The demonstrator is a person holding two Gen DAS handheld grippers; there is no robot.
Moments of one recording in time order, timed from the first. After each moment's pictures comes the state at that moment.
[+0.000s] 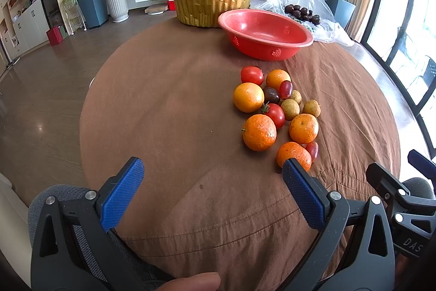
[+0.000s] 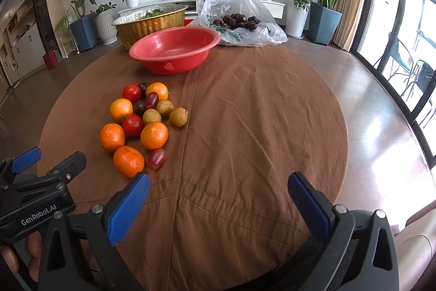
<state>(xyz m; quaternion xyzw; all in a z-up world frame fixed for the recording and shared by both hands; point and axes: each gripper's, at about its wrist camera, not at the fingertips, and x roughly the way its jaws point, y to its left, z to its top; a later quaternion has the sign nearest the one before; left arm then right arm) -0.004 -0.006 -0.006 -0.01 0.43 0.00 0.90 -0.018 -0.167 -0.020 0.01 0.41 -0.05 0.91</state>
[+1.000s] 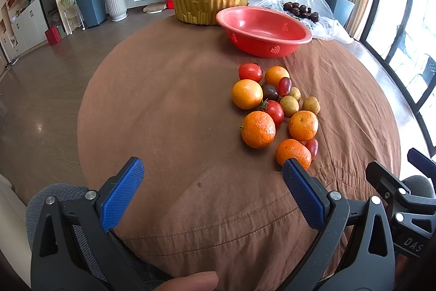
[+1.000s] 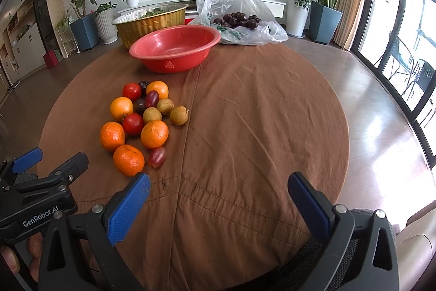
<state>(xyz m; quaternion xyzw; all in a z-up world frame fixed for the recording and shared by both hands) -0.005 -0.009 -0.012 -0.01 0.43 0.00 0.90 -0.017 -0.168 -0.021 0.01 0.41 -0.05 0.91</state>
